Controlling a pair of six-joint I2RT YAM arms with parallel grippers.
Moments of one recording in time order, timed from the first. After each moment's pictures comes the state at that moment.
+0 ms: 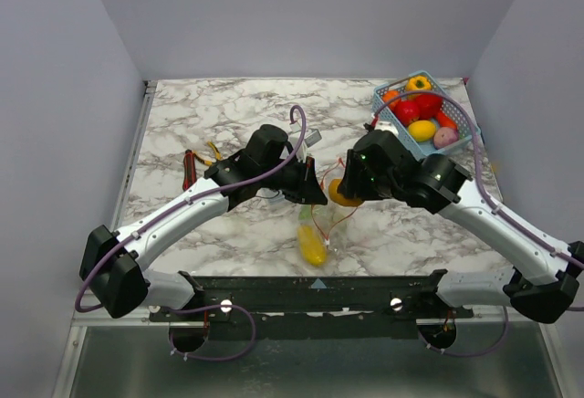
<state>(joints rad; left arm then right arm) -0.76 1.33 1.11 -0.36 0.57 -0.54 0.88 1.20 1.37 -1.02 0.31 0.72</state>
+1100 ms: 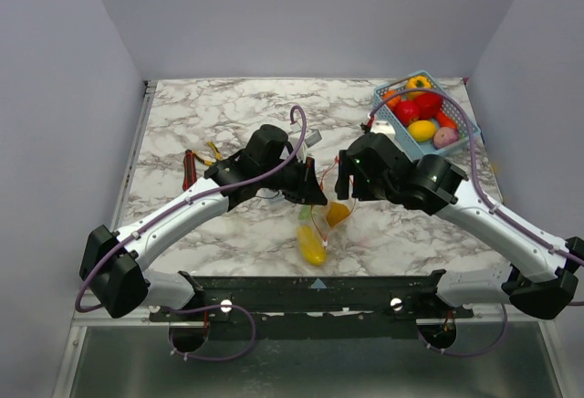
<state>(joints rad) -0.76 1.33 1.11 -0.36 0.57 -0.53 0.95 1.25 1.42 -1.06 0.41 0.74</state>
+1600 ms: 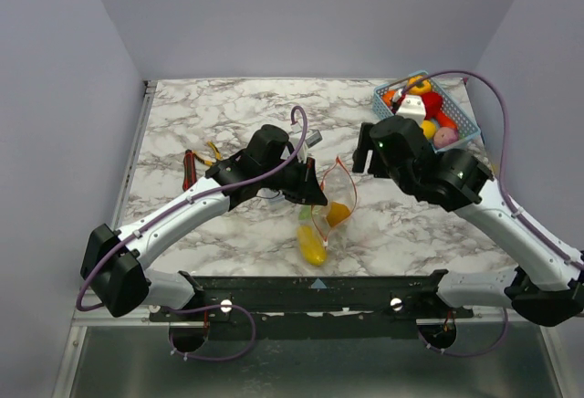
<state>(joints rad) -0.76 1.34 1.11 -0.36 0.57 -0.53 0.91 1.20 1.50 -1.02 0.61 0.69</state>
